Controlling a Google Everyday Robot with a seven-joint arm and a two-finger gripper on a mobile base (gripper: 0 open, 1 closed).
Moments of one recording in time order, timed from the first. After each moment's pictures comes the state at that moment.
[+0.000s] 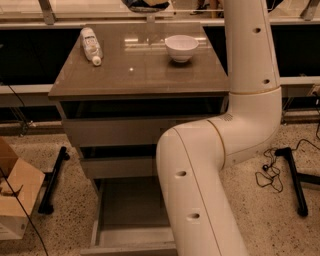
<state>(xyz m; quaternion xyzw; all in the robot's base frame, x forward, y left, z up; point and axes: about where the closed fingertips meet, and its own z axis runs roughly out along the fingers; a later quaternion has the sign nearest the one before) 0.750 0.000 1.071 -0.61 0.64 0.02 0.46</state>
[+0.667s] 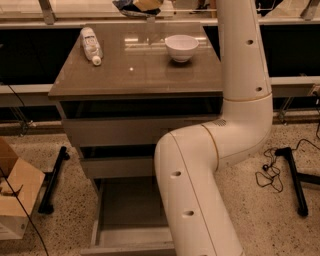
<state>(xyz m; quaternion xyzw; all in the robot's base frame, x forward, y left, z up) 0.745 0.022 1.064 -0.60 0.64 0.05 0.48</state>
